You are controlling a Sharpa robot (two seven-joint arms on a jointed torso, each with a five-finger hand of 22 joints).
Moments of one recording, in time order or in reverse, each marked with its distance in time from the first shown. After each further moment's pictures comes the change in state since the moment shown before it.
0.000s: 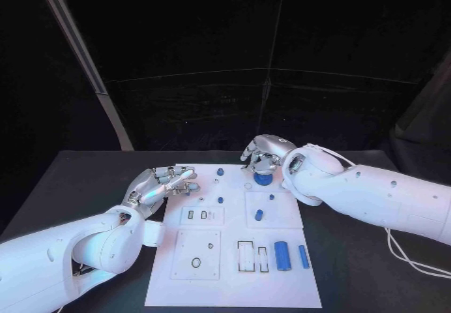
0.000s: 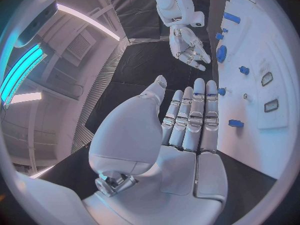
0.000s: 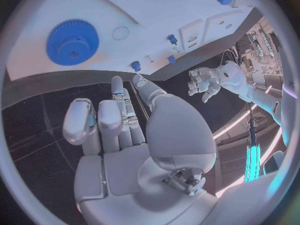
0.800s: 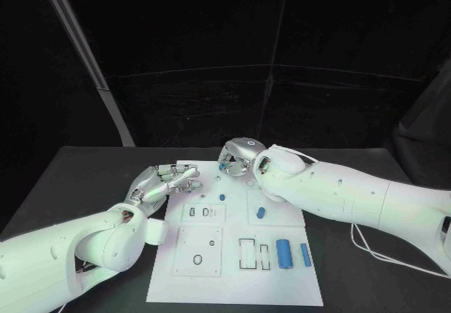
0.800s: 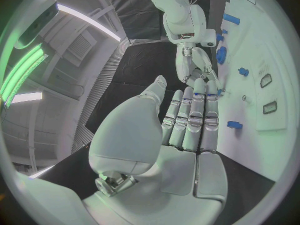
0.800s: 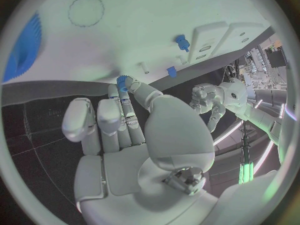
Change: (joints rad) left arm 0.000 0.009 0.000 0.004 -0.014 -0.001 0.006; left_hand 0.000 0.000 0.000 0.006 0.000 0.000 0.000 0.004 0.000 0.000 0.000 0.007 0.000 0.000 0.000 0.000 0.000 0.000 0.000 0.000 0.004 0.002; right arm -0.003 0.284 -0.037 -0.282 -0.134 0.007 0.090; right_hand 0.033 0.049 0.161 -0.134 -0.053 0.042 0.033 -0.033 -0.011 -0.198 0.056 -0.234 -0.103 -0.011 0.041 -0.024 -0.032 0.000 -0.038 0.030 -0.012 -0.040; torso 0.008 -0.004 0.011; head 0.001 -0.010
